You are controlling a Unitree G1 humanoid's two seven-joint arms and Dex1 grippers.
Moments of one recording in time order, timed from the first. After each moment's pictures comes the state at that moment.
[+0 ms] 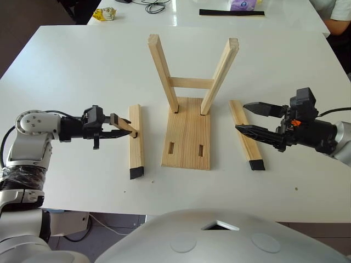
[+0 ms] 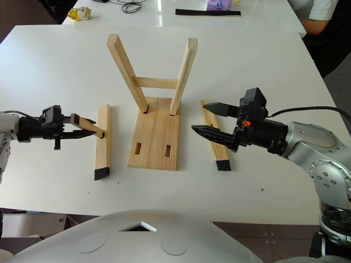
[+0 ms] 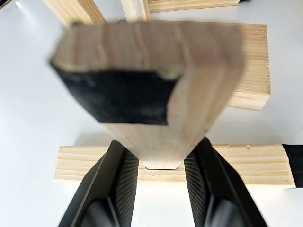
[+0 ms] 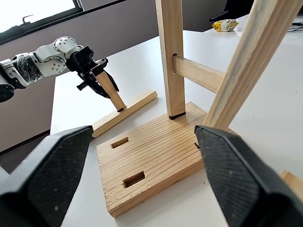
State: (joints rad) left arm -0.14 0.89 0.00 0.28 -0.36 -0.17 -1.43; right arm 0.07 -0.84 -0.28 -0.60 1.03 0.84 0.79
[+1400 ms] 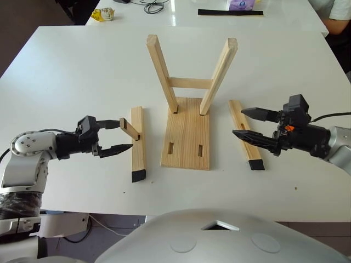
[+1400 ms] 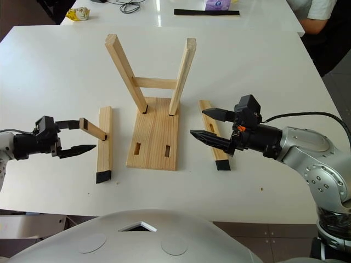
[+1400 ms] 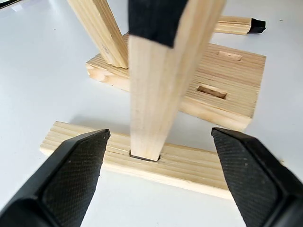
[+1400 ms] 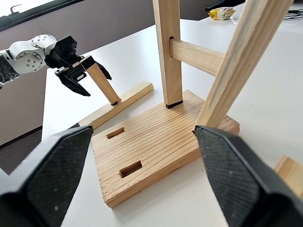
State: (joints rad) left arm 0.16 0.87 0.22 -0.02 -0.49 0.10 -1.36; right arm 0.11 -0.83 -0.25 -0.63 0.98 0.82 0.79
